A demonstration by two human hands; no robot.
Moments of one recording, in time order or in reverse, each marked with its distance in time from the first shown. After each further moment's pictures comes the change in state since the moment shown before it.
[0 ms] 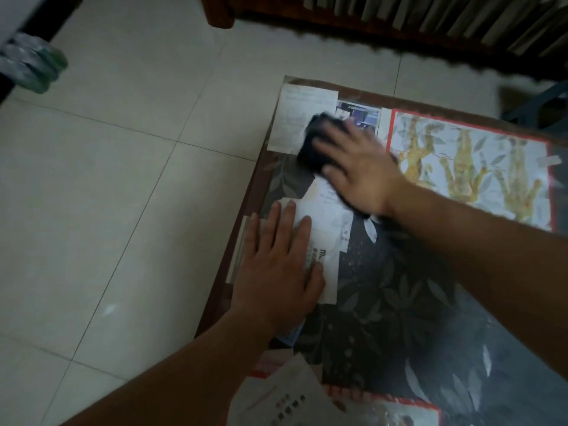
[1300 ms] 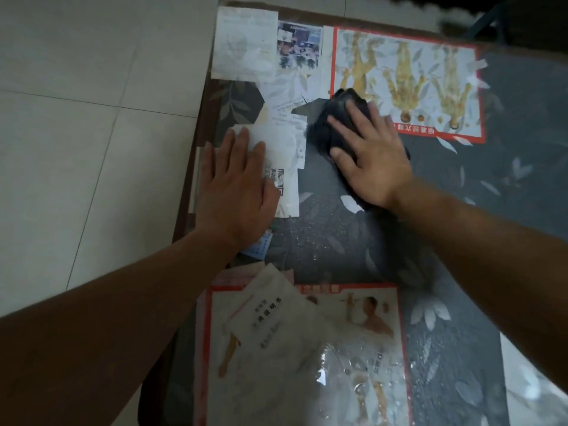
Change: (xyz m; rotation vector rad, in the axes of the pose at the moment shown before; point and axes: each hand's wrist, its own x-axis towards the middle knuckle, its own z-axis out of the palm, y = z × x) left_hand -0.004 0.000 -0.004 -0.064 0.085 0.018; right_hand -0.149 -0.017 0.020 0.061 0.049 0.322
